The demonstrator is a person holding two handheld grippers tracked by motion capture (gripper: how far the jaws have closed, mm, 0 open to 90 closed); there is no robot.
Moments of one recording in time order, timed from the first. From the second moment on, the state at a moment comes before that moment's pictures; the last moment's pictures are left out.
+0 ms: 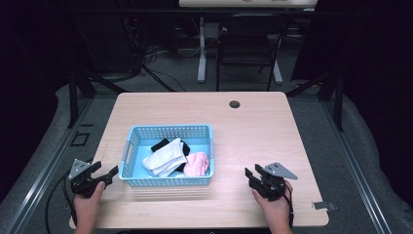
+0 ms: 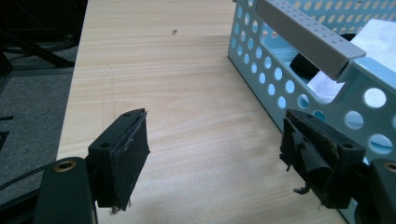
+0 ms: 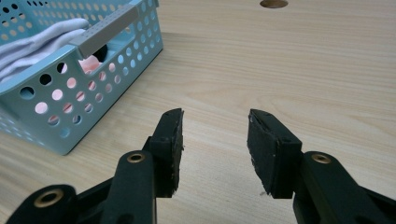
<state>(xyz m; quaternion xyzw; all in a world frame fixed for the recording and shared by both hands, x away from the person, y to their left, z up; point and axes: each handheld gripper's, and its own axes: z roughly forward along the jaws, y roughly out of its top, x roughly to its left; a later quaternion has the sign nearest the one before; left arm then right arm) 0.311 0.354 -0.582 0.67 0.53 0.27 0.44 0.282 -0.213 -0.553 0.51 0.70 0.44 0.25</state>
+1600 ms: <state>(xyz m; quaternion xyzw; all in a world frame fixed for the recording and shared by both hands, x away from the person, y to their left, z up) 0.309 0.354 -0.579 0.67 0.52 0.27 0.45 0.312 -0.158 -0.488 0.49 0.73 0.43 0.21</state>
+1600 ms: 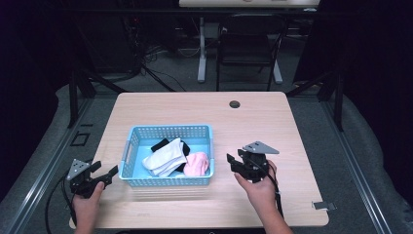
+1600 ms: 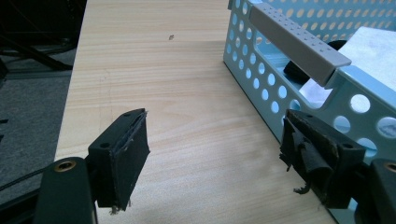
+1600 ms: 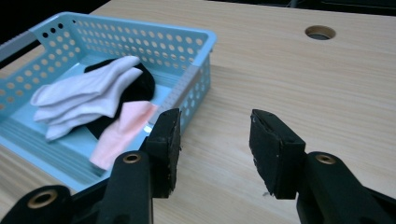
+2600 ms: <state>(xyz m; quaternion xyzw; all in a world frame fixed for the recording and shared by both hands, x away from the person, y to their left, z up) 0.309 0.355 -0.579 0.67 0.52 0.26 0.46 0.393 -0.033 -0.468 0.48 0.78 0.40 0.09</state>
